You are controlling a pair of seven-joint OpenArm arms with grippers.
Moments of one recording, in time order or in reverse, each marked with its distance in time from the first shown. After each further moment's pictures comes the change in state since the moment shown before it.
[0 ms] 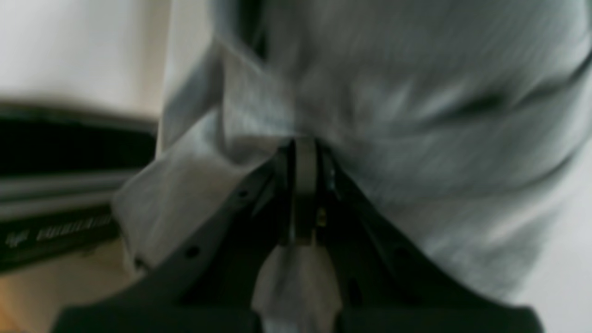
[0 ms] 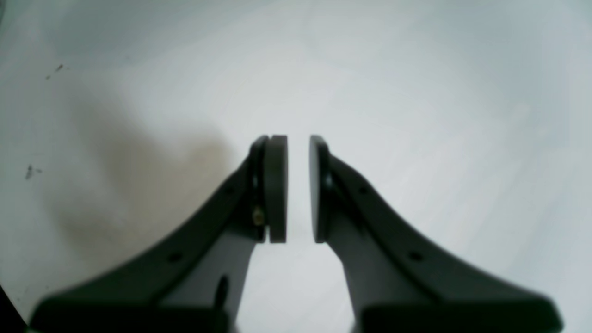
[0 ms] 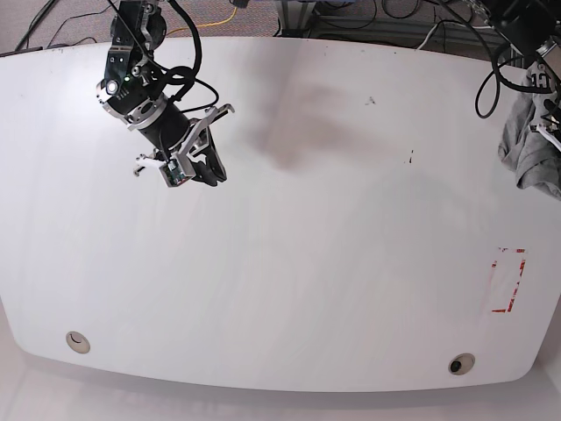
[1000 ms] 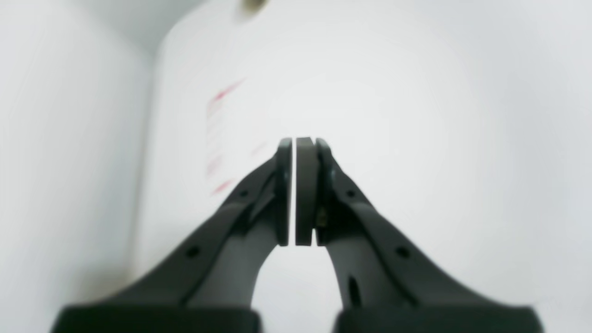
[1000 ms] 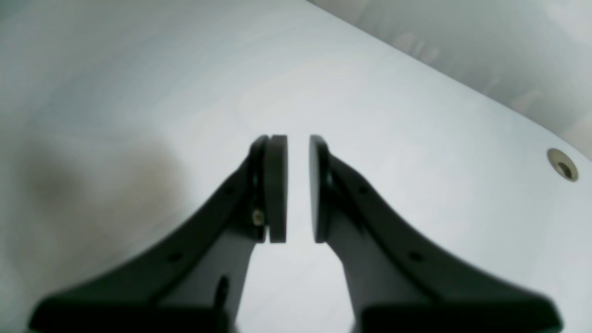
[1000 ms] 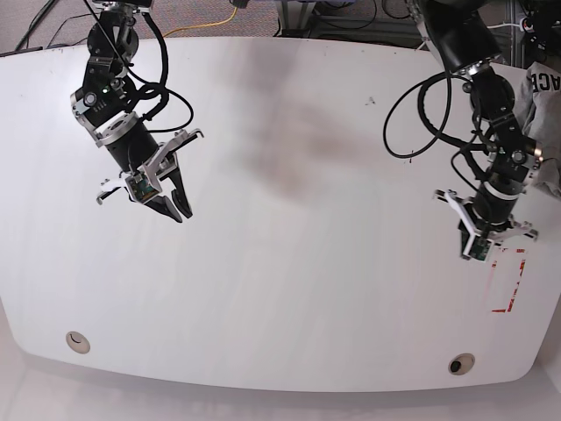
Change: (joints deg) left arm -6.6 15.8 26.1 25.3 0.2 -0.3 -1.2; right arm 2.8 5.5 4.0 -0.2 -8.1 0.2 17.4
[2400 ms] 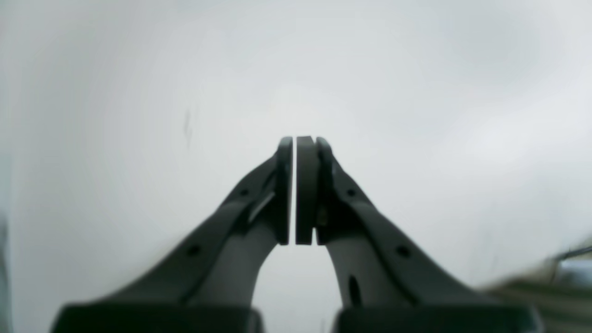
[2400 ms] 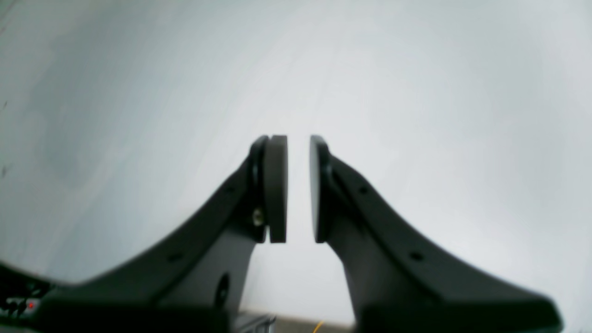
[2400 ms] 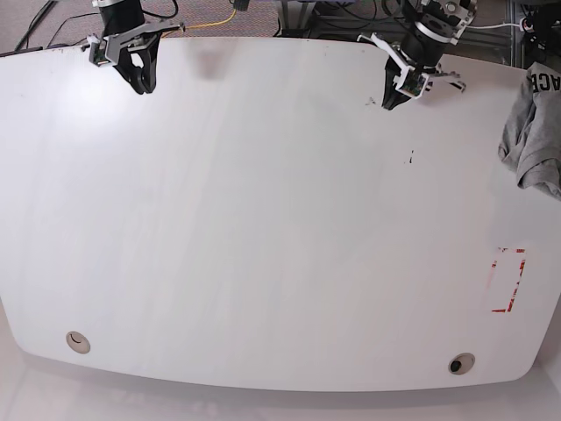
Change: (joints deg) left arm 46.8 12.2 5.2 12.8 0.4 2.6 -25.6; right arm -35.7 -14.3 16.8 0.4 8.3 -0.8 17.2
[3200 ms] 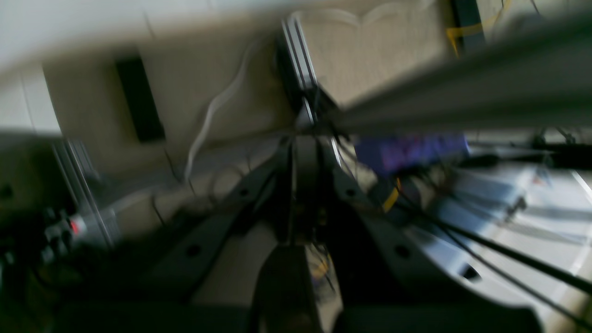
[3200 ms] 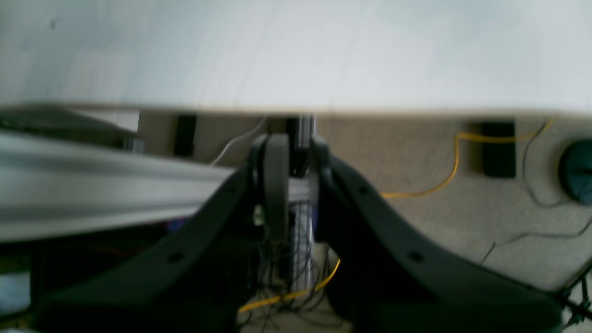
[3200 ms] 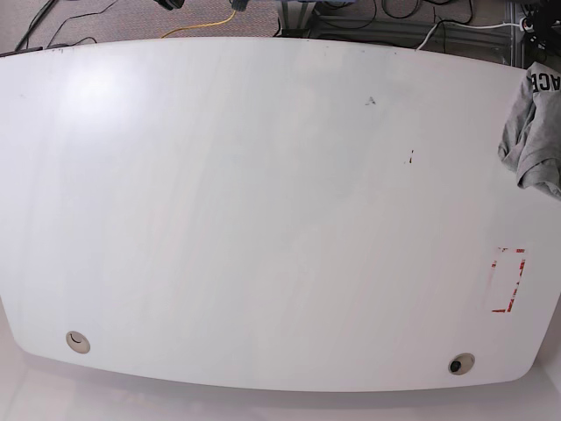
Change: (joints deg) left arm 30.0 0.0 2.3 0.1 -6.2 6.4 -1.1; right arm -21.4 0.0 -5.9 0.3 0.9 0.2 -0.2
